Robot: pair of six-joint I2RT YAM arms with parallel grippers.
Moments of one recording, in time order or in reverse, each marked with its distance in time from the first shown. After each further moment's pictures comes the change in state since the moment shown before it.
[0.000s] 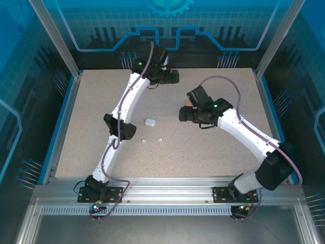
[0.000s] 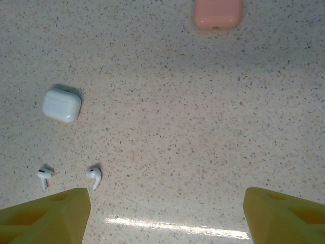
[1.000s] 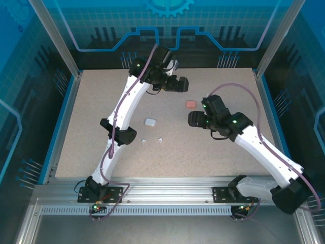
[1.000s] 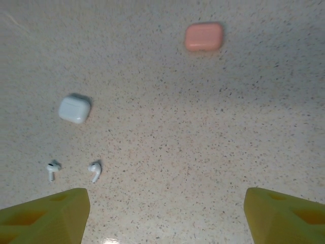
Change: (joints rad) left arm -0.120 -0.127 -0.007 -0.198 0.100 0.037; right arm -0.023 -0.332 -0.194 0.052 0.019 -0.054
